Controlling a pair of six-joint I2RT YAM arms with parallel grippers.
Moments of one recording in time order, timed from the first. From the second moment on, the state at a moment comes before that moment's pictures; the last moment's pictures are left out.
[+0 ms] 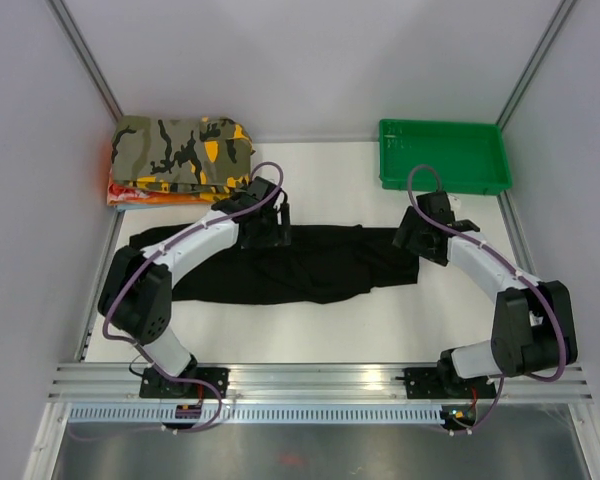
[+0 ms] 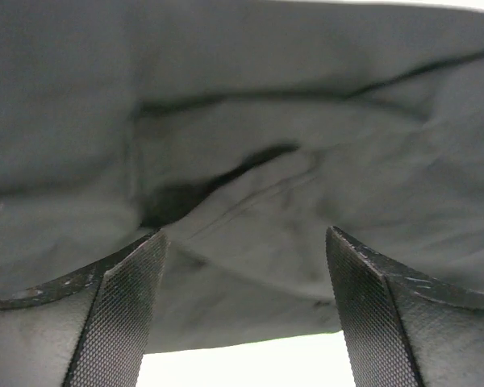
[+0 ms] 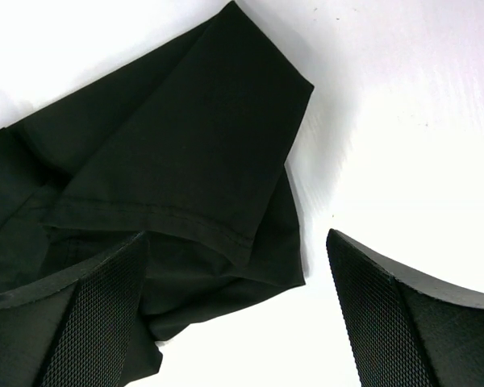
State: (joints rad) left arm -0.52 1.63 1.16 -0.57 -0.08 -0.54; right arm 0.18 1.41 0.88 -0.48 0.20 0.59
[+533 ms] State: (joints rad) left arm -0.68 1.85 1.30 -0.71 -0.31 -0.70; right arm 0.04 1.38 0.84 -0.45 0.11 0.54
